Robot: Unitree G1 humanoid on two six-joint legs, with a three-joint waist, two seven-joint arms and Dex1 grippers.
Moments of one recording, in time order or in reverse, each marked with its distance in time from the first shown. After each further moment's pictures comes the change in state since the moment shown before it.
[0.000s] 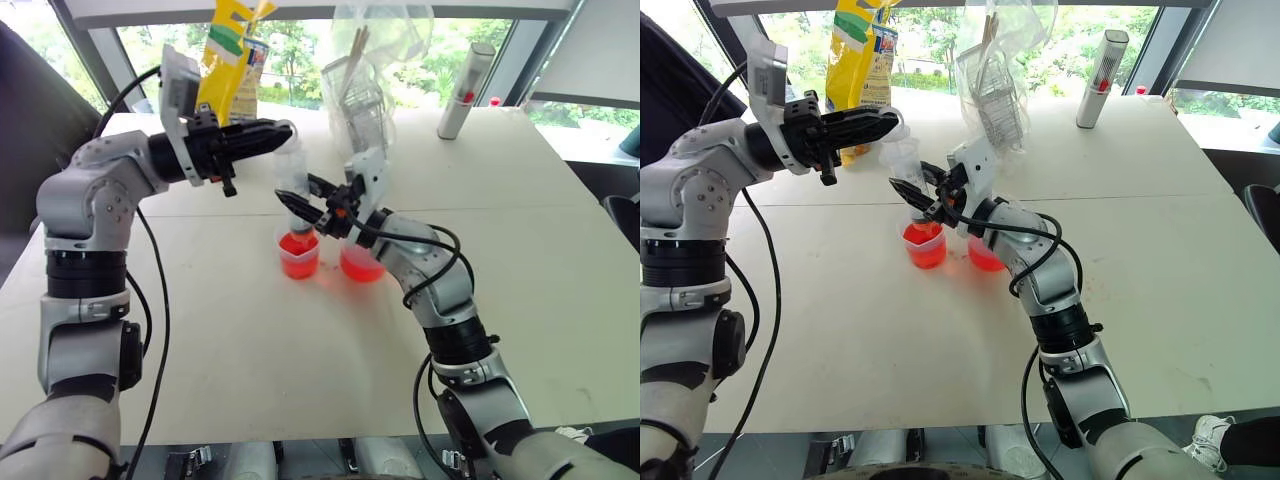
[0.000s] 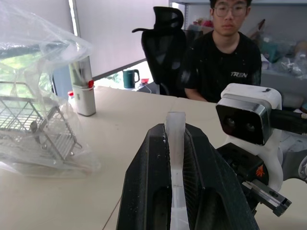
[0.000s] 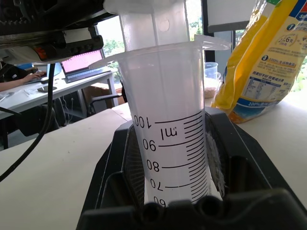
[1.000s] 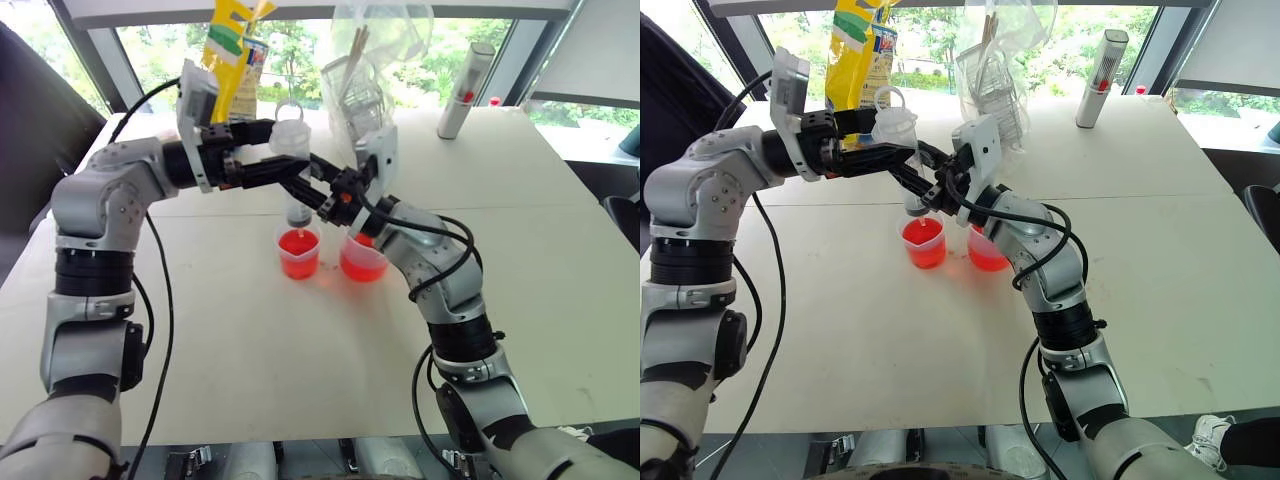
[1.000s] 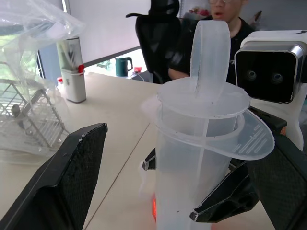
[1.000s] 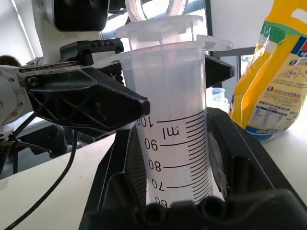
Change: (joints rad) left arm -0.006 0.013 -0.041 0.032 0.001 0.007 0.001; right arm -0.016 0.002 -0.030 -0.082 0.066 0.034 -0.021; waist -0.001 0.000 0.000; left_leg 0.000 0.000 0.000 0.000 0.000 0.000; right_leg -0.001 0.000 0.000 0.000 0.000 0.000
